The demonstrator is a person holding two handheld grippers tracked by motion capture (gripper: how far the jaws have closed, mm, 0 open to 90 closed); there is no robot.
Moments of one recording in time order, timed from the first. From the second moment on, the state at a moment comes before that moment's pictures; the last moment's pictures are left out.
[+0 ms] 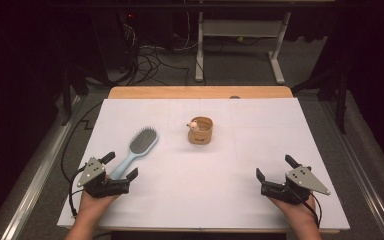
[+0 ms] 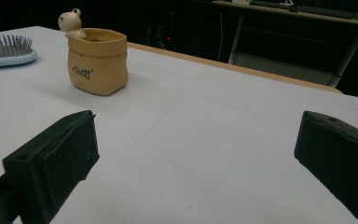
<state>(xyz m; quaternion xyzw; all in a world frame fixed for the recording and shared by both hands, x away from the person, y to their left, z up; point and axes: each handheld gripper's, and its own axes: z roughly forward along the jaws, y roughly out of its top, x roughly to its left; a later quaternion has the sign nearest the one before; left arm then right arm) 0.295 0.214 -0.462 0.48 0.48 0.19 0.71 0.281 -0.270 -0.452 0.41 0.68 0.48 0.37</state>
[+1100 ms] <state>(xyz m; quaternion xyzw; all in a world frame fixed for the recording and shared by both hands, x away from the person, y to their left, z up) 0.284 0.234 -0.444 0.46 0.48 0.20 0.72 0.279 -0.271 -0.448 0.41 0.67 0.49 0.38</state>
